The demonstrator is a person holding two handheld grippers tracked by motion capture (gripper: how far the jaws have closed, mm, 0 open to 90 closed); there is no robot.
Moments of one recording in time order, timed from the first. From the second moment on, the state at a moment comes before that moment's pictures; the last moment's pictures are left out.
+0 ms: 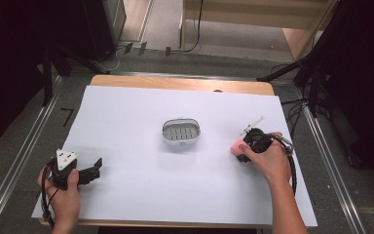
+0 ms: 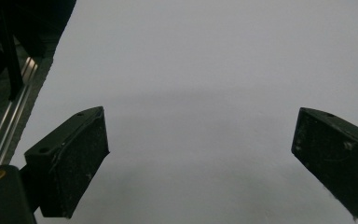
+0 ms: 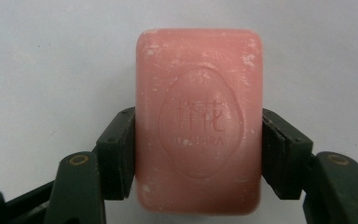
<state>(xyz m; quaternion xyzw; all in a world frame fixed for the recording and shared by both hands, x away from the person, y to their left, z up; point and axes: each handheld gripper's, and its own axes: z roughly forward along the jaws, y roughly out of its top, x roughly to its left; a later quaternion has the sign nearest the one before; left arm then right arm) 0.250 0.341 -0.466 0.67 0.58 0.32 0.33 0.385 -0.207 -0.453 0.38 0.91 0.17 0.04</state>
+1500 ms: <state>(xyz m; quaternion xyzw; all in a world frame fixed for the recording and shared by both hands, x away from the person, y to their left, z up) 0.250 0.341 -0.466 0.67 0.58 0.32 0.33 0.395 -0.172 -0.407 0.27 0.95 0.16 0.05</state>
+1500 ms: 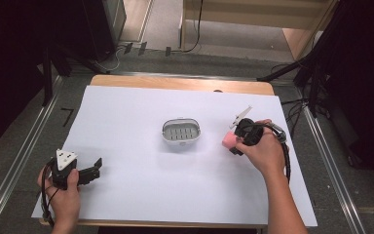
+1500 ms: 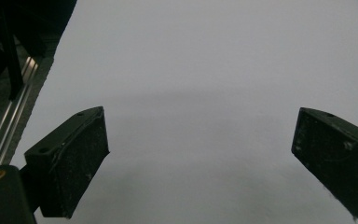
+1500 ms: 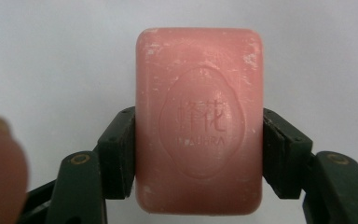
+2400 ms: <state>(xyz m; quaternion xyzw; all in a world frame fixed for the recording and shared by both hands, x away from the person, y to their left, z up) 0.250 0.341 -0.466 0.67 0.58 0.32 0.33 0.406 -0.134 -0.376 0.20 0.96 0.18 0.06</state>
